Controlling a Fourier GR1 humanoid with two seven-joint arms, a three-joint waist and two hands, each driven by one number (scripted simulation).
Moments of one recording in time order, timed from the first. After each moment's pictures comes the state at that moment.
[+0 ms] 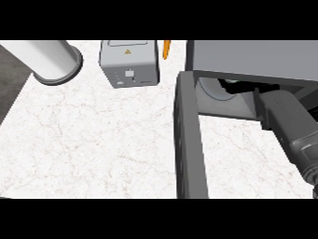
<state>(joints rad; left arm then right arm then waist) 0.64 0.19 0.49 -2.30 0.81 -0.56 0.01 -0.99 -0.29 -0.30 -0.15 0.27 -0.20 -0.73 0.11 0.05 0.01</state>
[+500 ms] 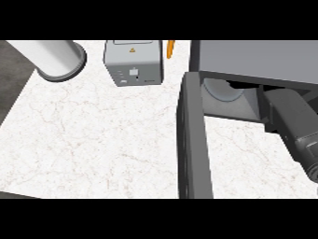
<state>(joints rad) 0.59 0.21 0.49 -2.30 0.82 -0.54 0.02 -1.01 -0.31 -0.33 -0.11 0.25 -0.32 -0.71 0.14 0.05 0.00</state>
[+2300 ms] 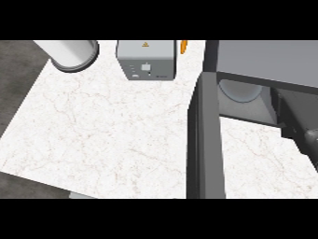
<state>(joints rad) 0.47 0.30 0.49 -2.24 0.77 -0.53 0.06 -1.06 -0.35 -0.34 -0.11 0.22 -0.27 -0.69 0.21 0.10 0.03</state>
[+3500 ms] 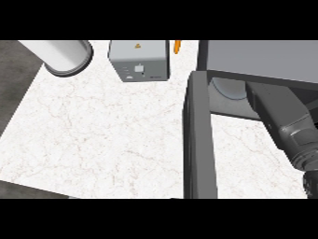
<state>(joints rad) 0.43 0.30 0.41 -2.19 0.71 -0.54 0.10 -1.13 -0.24 -0.31 -0.10 0.24 -0.44 -0.65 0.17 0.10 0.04</state>
